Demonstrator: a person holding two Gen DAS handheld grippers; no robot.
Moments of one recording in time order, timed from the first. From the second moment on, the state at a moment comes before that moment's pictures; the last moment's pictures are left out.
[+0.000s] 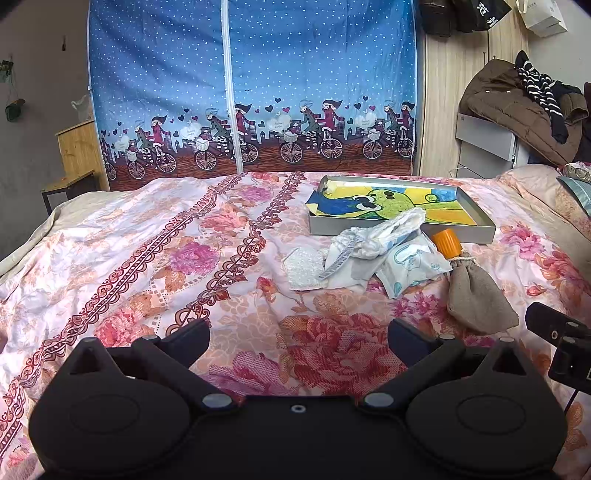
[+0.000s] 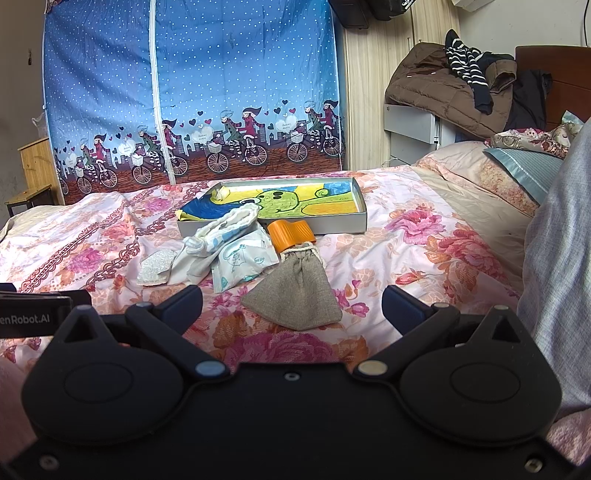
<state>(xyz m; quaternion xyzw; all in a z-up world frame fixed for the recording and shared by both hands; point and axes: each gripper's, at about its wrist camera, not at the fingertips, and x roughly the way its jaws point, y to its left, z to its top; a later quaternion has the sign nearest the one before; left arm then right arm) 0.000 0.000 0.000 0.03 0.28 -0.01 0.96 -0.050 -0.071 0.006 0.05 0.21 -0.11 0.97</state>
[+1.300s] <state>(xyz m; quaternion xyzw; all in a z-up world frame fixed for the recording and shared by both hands) 0.027 0.008 -0.015 -0.02 0.31 -0.02 0.95 -0.010 -0.097 0.000 0.07 0.24 -0.06 0.97</state>
